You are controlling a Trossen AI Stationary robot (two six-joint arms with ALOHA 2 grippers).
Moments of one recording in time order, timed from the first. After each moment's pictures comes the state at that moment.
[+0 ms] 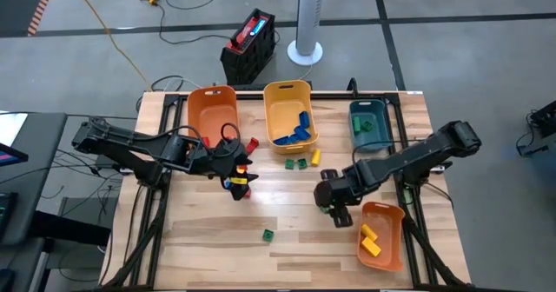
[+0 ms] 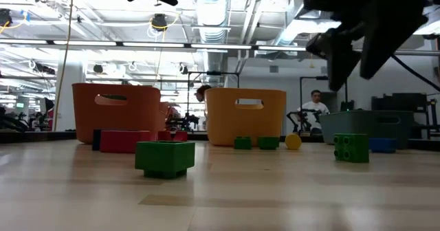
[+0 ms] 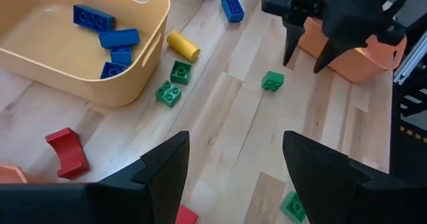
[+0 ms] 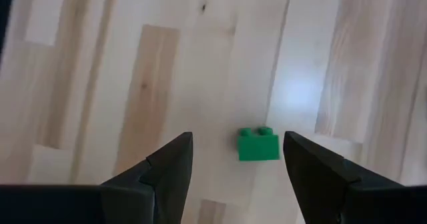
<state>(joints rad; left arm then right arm) -0.23 1.31 1.30 -0.70 -0.36 -0.58 0.32 1.49 1.03 -0.67 -0.03 0.15</state>
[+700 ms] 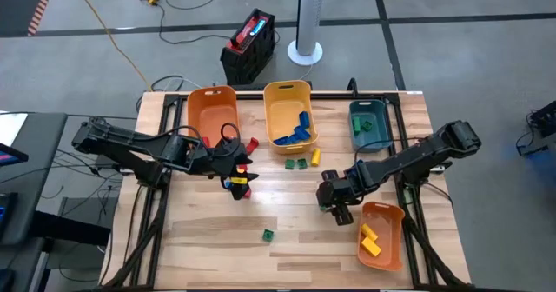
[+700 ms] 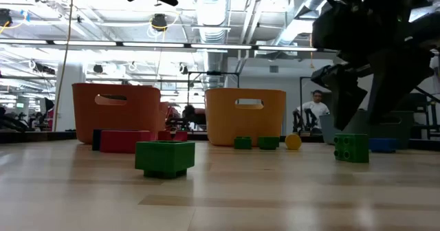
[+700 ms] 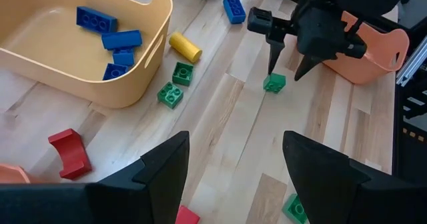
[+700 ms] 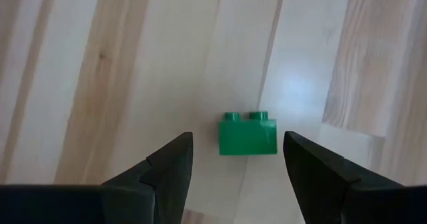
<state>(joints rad) -0.23 1.31 1.30 -0.70 -0.37 -0.58 0.29 1.49 0.82 -0.45 -0.03 0.09</state>
